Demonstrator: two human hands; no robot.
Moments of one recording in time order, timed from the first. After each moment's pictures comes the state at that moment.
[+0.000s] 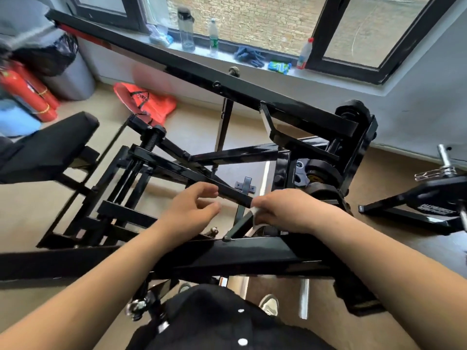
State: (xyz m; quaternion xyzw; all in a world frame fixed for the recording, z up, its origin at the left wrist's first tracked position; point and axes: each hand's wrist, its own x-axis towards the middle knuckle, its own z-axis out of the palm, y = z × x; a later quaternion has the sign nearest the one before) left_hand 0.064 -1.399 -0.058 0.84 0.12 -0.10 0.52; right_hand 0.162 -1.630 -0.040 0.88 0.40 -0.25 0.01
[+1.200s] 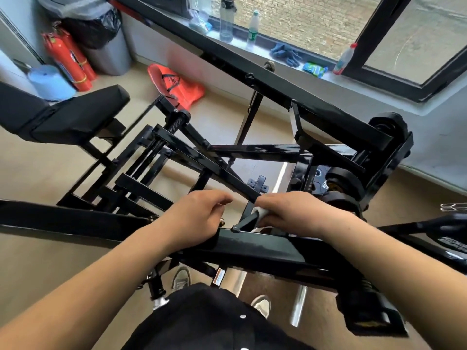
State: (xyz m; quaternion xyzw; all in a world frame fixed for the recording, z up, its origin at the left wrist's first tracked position) left_hand 0.033 -1.405 -0.050 0.93 0.04 -0.10 0.36; right_hand 0.166 -1.621 -0.040 0.83 0.49 -0.26 0.02
